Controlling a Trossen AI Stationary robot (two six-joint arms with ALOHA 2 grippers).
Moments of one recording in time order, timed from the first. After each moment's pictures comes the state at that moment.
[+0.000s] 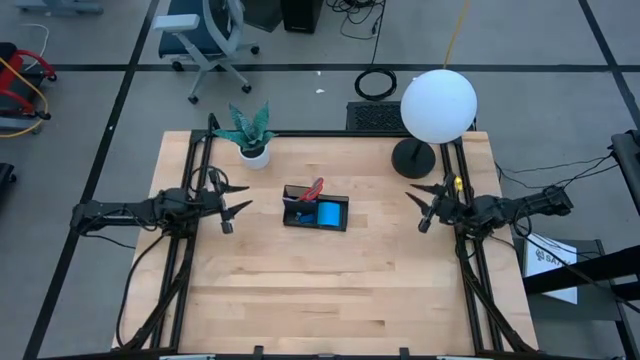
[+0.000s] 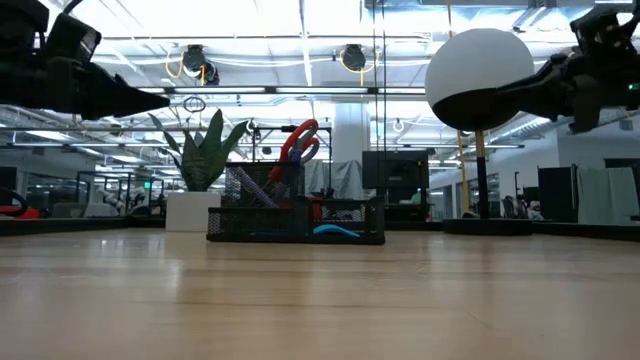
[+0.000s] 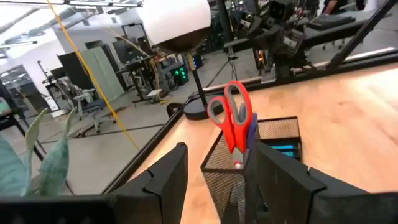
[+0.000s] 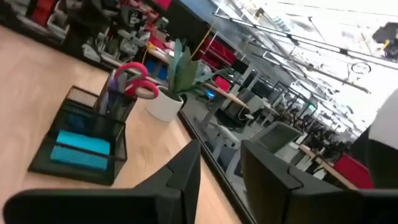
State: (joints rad) left arm 0.02 0.07 0.02 0.03 -0.25 0.28; right arm 0.27 0.01 0.02 0.06 0.71 -0.61
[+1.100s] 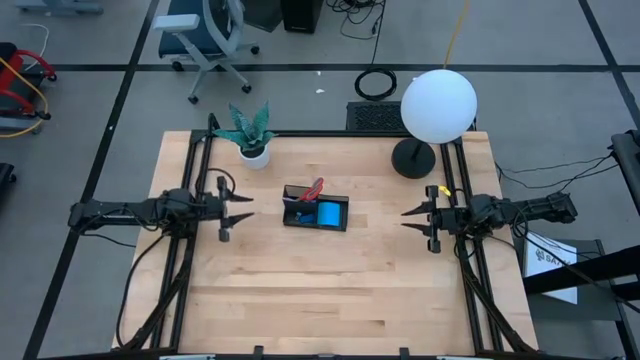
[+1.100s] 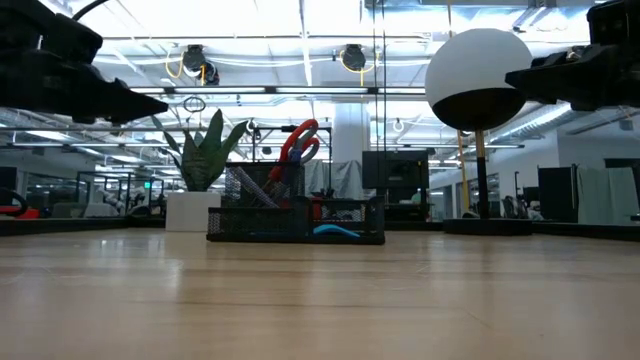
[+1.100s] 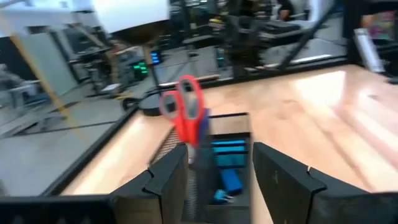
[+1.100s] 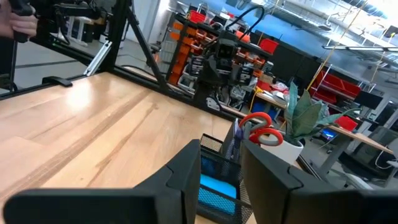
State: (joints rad) left arm 0.02 0.11 0.02 0.01 -0.09 0.20; right arm 0.16 0.03 0.02 0.02 0.11 -0.38
